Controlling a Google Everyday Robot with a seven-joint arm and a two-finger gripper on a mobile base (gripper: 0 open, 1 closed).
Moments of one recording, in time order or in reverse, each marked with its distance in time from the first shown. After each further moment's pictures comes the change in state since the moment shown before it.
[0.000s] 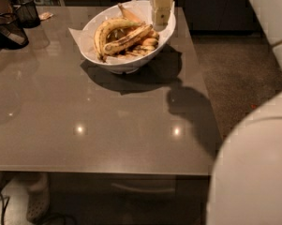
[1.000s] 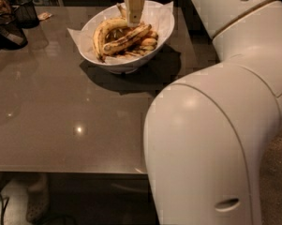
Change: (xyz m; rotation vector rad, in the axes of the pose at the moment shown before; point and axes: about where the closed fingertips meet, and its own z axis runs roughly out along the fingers) arm -0.039 -0.049 0.056 -0.019 -0.036 -0.069
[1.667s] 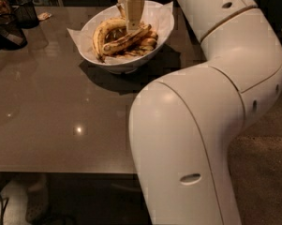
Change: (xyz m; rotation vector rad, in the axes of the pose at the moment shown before) arm 0.014 -0.006 0.038 -0.047 0.010 0.042
